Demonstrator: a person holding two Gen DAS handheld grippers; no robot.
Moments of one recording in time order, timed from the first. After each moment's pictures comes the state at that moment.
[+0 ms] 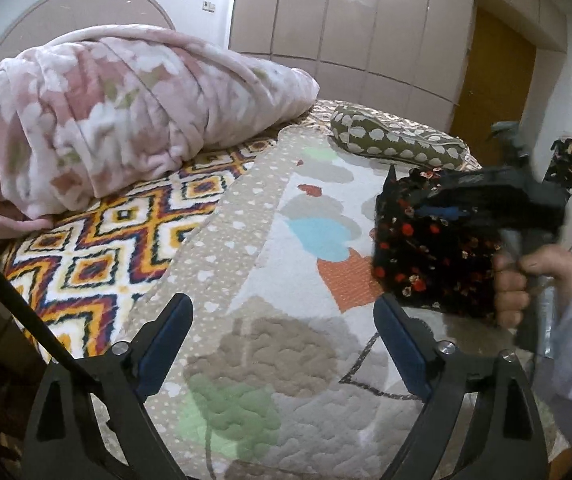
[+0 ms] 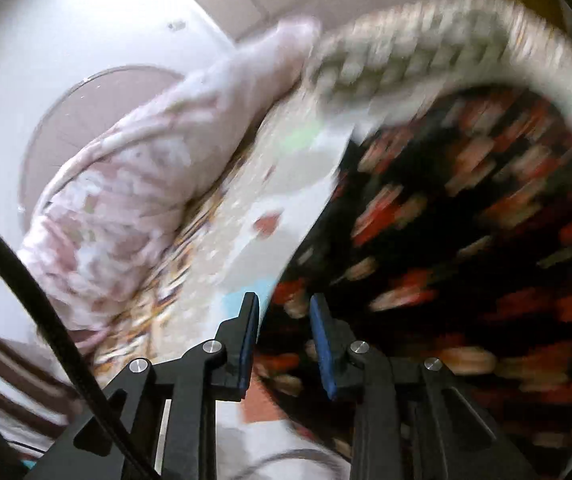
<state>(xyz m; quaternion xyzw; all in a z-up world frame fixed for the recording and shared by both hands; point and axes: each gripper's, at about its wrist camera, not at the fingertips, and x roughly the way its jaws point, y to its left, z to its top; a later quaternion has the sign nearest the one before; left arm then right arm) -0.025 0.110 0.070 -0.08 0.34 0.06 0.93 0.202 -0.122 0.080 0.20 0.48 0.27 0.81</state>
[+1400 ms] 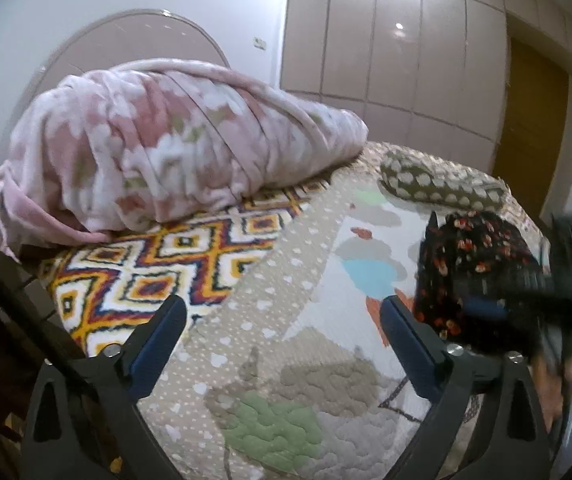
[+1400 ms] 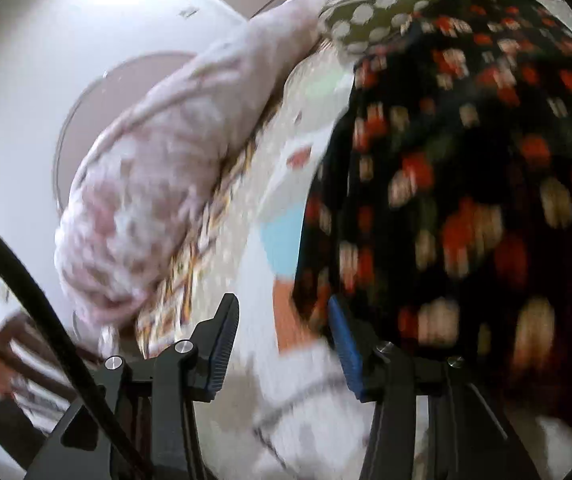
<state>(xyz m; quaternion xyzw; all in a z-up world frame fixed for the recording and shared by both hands) -0.058 0.120 0.091 -0.08 0.26 0.16 0.95 0.129 -0.123 0.060 0.23 0.49 0.32 0.78</state>
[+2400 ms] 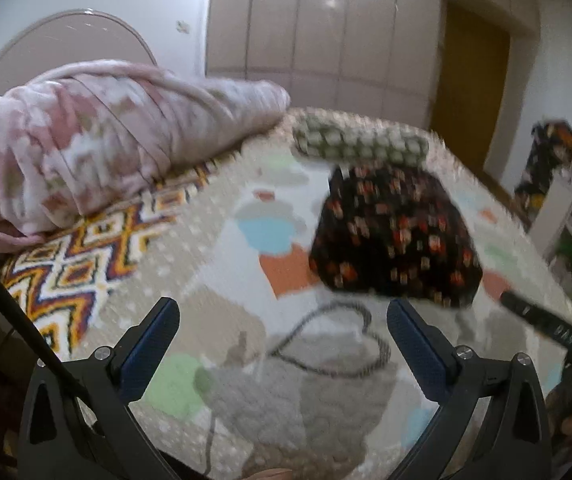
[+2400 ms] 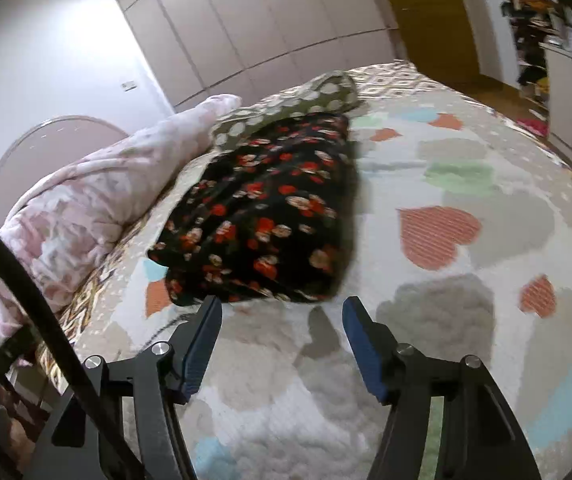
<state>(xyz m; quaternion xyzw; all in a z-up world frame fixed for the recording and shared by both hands) -0.059 0.025 0.083 -0.04 0.33 0.03 0.94 -0.033 -0.271 0.096 0.16 0.36 0.08 0.91</state>
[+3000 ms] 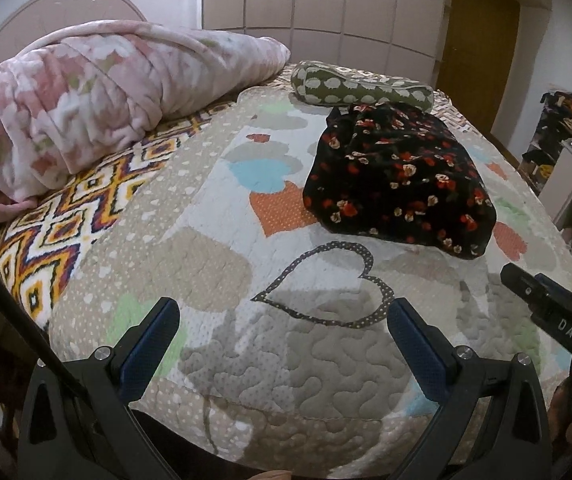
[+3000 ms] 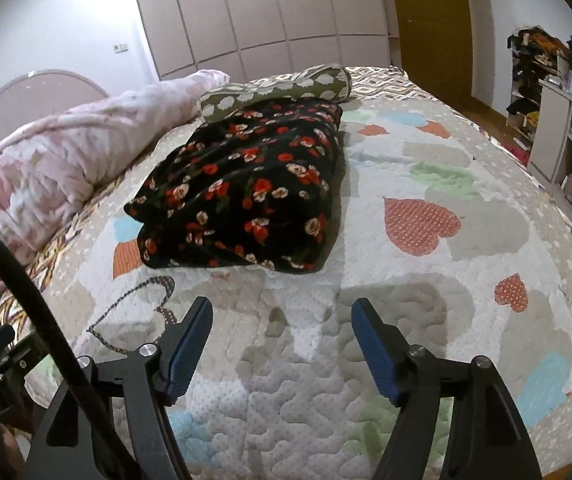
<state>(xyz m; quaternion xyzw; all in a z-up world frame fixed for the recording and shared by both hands) -0.058 0.010 0.047 -0.04 0.39 0.04 0.92 -0.039 -0.239 0.088 0.07 0.39 0.05 0.92</state>
